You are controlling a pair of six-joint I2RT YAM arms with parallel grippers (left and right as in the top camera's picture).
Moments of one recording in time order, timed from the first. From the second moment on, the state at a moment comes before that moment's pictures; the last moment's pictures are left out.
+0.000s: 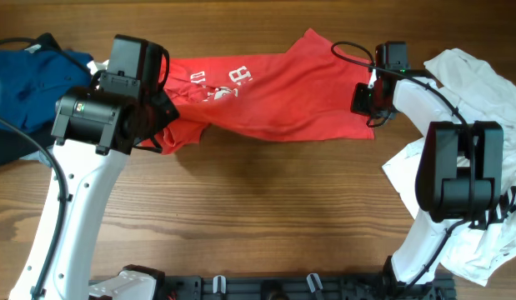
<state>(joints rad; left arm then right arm) -0.25 1.41 1.59 -1.33 -0.23 -0.77 0.01 2.04 1.34 -0.58 -0.03 0.24</state>
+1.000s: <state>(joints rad) -0.12 1.38 1.65 -1.11 -0.25 -0.72 -0.17 1.41 1.72 -0.73 0.08 0.10</state>
